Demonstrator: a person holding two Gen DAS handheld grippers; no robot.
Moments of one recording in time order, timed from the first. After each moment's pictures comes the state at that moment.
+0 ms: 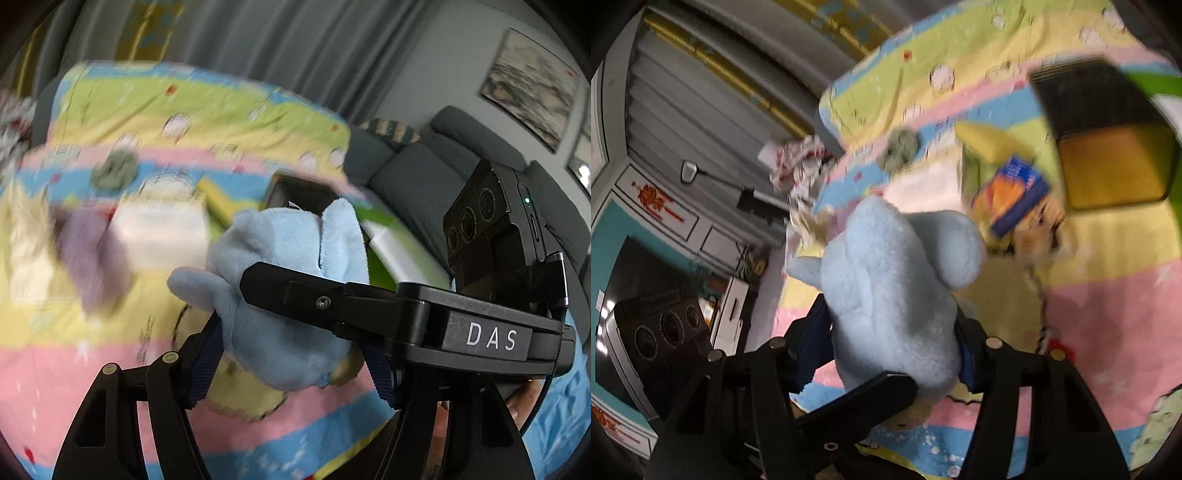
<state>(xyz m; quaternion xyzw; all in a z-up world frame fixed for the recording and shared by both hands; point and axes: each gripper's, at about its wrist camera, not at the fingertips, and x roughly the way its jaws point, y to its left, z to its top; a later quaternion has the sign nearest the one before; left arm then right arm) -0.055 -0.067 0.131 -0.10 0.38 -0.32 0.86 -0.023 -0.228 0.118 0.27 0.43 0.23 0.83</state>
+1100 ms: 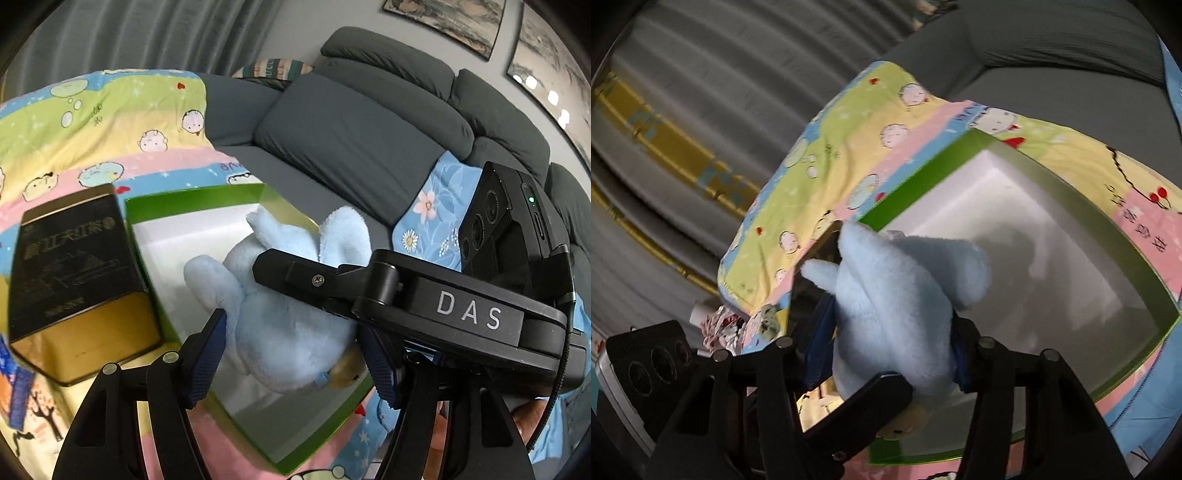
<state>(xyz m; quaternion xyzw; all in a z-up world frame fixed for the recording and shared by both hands) -0.011 -0.324 0.115 0.01 0.39 -0.48 0.78 -0.042 -0.466 0.094 0.40 0.33 -0.04 0.85</state>
